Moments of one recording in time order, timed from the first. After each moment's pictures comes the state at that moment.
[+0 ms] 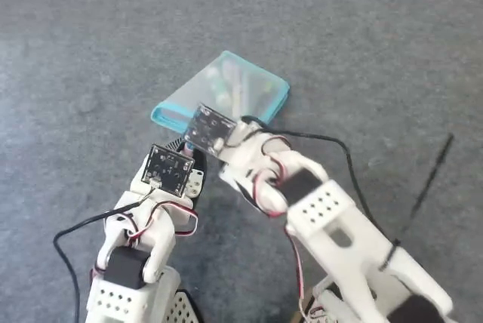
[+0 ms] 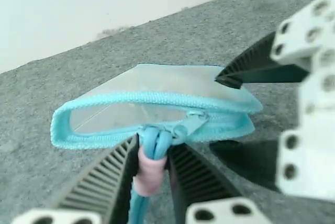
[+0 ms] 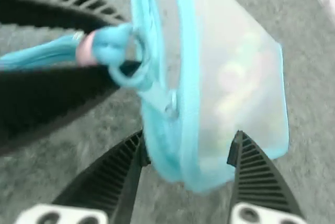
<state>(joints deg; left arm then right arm) 9.1 -96.7 86.0 48.8 -5.8 -41.1 -29.8 46.9 36.0 26.7</state>
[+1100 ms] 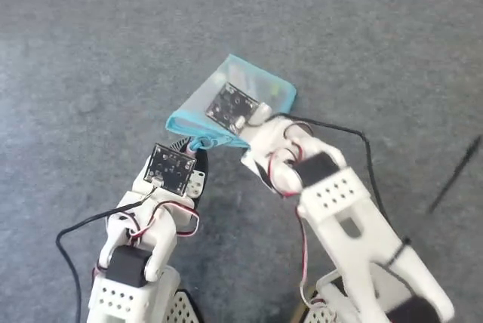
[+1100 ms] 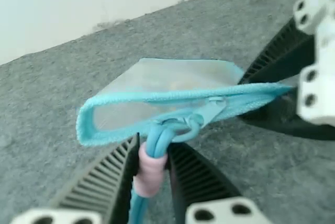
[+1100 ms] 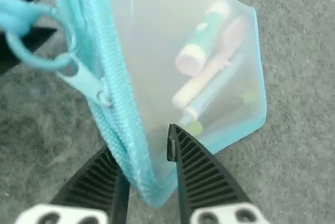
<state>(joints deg) 7.9 -96.7 87.0 48.7 -5.8 -30.5 -32.8 46.2 43.9 29.8</state>
